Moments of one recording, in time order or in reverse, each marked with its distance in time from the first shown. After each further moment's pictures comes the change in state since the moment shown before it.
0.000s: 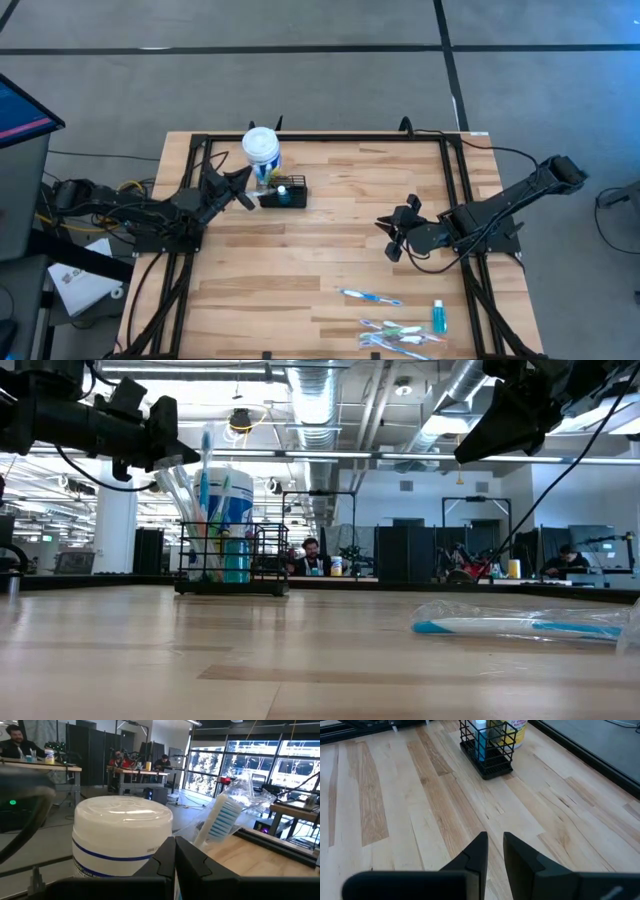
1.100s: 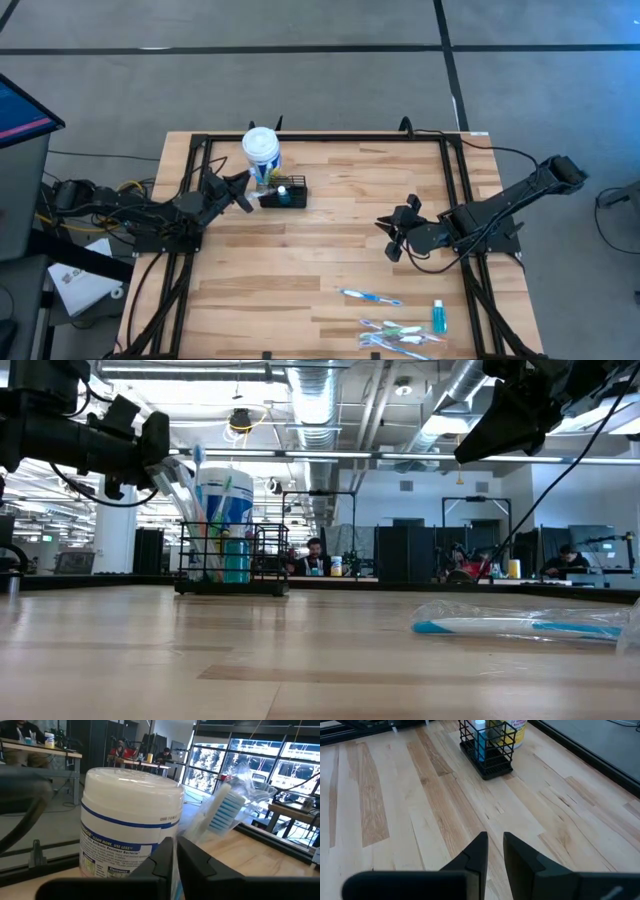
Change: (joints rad) left arm 0.003 0.000 -0.077 0.021 0.003 -0.113; right arm 0.000 0.000 0.000 0.000 0.000 0.008
